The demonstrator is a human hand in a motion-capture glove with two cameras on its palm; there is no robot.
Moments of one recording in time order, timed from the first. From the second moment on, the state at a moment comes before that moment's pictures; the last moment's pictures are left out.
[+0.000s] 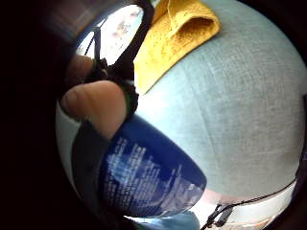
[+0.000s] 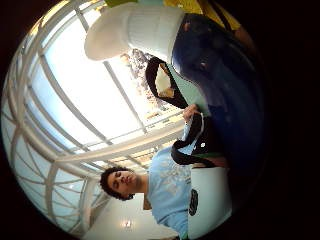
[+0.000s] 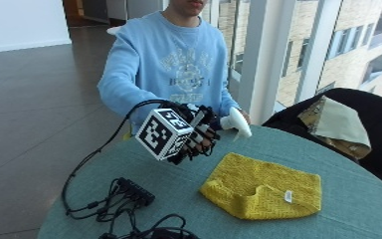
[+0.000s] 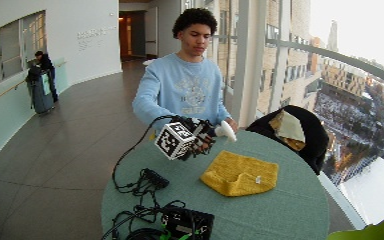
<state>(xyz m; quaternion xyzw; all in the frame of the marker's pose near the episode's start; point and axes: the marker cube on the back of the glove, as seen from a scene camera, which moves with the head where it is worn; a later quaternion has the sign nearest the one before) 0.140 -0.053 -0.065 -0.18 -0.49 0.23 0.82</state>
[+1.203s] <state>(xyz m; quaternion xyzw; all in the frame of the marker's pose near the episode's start) 0.137 -0.058 -0.056 -0.20 -0.45 0.25 0.83</state>
